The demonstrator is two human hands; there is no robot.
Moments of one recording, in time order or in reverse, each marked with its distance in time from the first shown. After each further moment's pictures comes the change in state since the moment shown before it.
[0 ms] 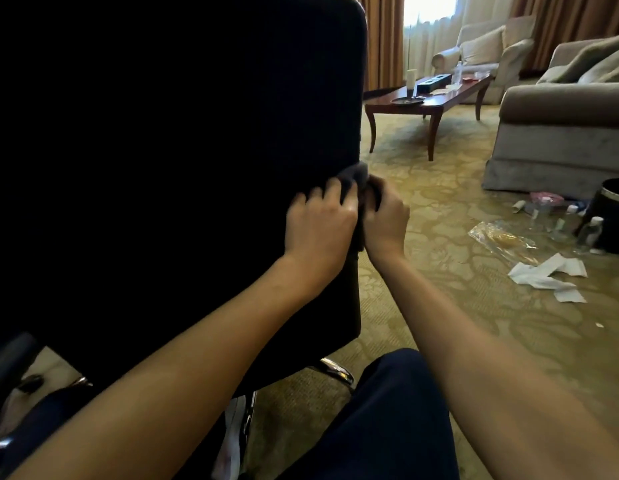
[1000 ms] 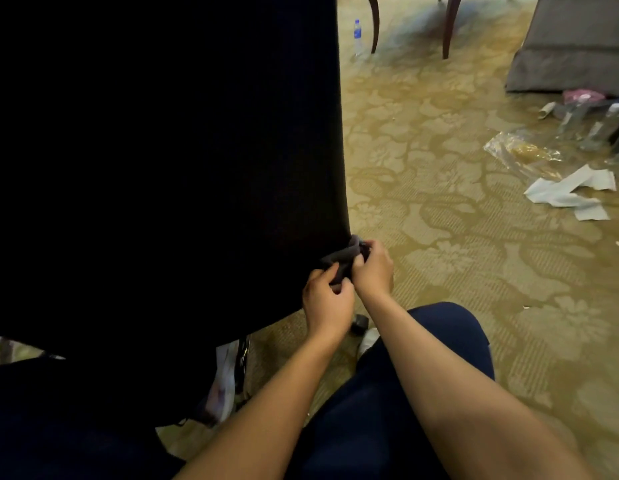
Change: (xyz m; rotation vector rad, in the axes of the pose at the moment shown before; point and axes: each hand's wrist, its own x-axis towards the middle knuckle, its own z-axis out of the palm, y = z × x) left_hand -0.151 0.111 0.145 -1.126 -0.571 -0.936; right_hand -0.163 0.161 0.024 -0.279 -0.363 0.762
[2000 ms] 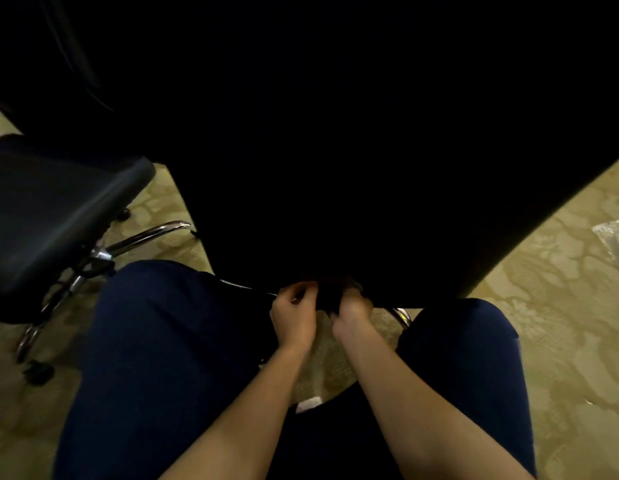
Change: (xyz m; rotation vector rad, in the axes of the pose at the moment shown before) left_hand -0.033 -0.153 -0.173 -0.564 0.502 -0.371; right_hand -0.190 -0.067 0.166 0.797 -0.287 0.595
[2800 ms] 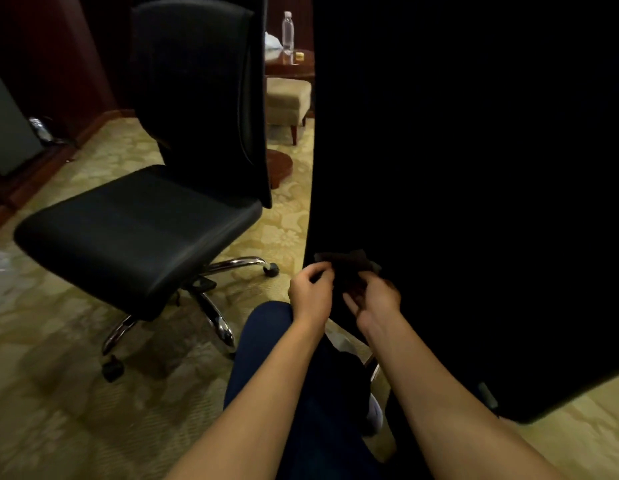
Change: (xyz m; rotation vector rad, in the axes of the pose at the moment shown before) left_hand 0.084 0.104 -0.142 -0.225 0.016 0.096; right_hand -0.119 0.011 0.163 -0.165 -0.244 -0.084
